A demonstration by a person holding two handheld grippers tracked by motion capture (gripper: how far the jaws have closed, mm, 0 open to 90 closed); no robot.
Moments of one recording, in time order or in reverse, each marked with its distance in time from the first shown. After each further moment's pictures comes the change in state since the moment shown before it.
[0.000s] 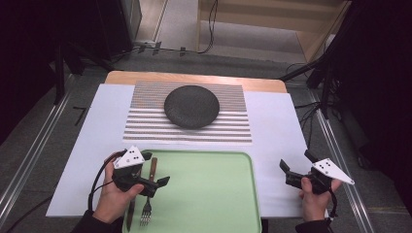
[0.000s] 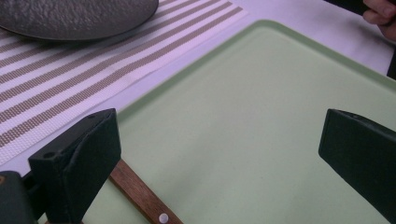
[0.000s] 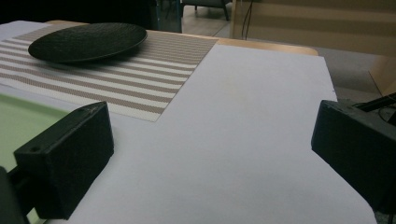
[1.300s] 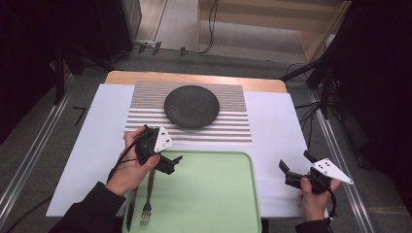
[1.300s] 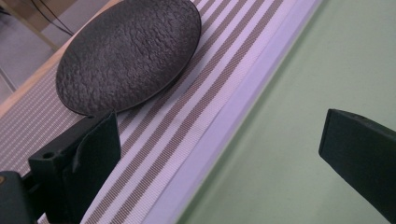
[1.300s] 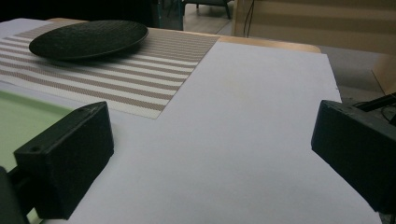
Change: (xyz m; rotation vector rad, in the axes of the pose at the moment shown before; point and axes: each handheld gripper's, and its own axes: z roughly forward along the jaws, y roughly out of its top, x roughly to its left) left arm 0.005 0.059 0.055 0.172 0.228 0.398; right arm -0.001 -0.002 0.002 0.005 0.007 -0.002
